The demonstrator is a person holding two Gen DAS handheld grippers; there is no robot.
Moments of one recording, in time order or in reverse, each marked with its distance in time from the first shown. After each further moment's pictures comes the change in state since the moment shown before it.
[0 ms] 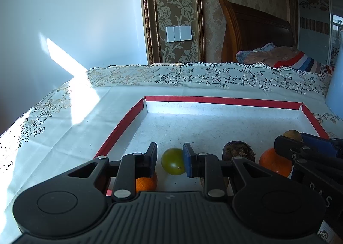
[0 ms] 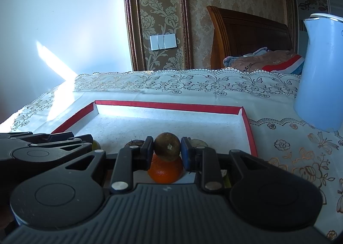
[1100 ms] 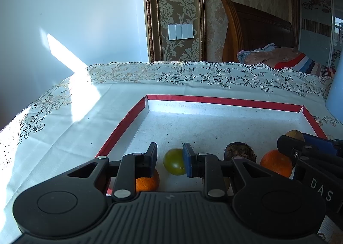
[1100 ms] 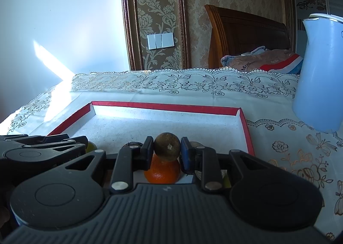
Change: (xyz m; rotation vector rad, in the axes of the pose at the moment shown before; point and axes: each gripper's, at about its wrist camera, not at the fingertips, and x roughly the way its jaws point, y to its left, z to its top) left arm 0.001 0.003 0.004 -0.019 0.018 -0.006; right arm 0.003 -0.002 0.004 0.001 0.008 -0.012
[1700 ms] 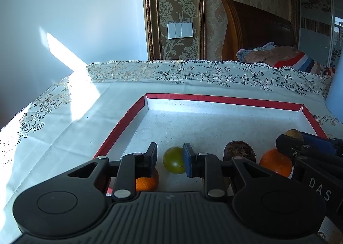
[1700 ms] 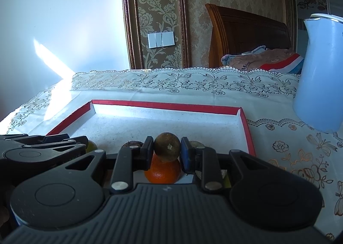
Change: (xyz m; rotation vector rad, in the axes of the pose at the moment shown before) left arm 0.000 0.000 -0.001 0.001 0.007 -0.003; right arm 0.001 0.001 -0.001 -0.003 0.004 0.000
